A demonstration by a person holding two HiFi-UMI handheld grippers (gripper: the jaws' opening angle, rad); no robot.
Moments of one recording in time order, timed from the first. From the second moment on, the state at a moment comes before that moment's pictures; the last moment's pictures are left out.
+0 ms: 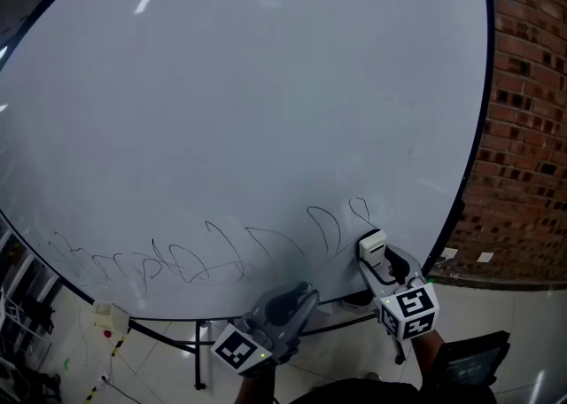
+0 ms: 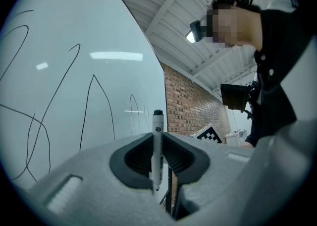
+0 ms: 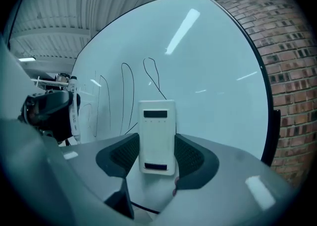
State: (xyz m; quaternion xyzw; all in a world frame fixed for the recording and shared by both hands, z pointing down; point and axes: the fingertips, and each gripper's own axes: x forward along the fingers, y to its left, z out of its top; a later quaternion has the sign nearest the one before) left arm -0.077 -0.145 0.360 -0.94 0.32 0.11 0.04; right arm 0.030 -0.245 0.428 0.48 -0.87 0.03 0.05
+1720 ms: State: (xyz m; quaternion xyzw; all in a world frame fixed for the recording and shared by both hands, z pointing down) left arm -0.088 -0.144 0.356 -0.93 0.34 0.12 0.04; right arm 0.127 -0.270 0.452 0.58 -0.81 0.05 0.02
